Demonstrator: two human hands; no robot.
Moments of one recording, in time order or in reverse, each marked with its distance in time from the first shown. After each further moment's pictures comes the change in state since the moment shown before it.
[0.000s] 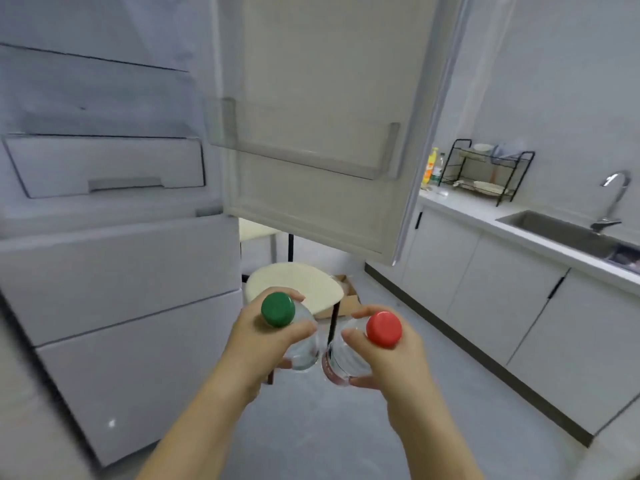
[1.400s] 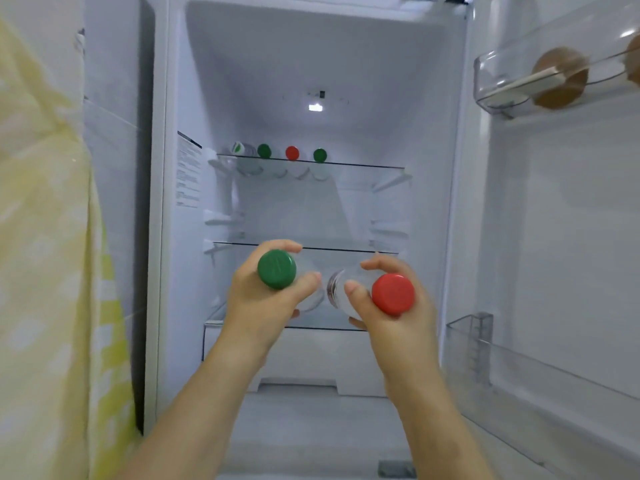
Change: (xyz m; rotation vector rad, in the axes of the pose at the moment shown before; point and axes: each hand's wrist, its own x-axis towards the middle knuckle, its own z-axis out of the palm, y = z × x) left_hand 0.316 0.207 -0.285 0.153 0.660 0.726; right_hand 0.325 -0.180 0.396 0.377 -0.410 -0.812
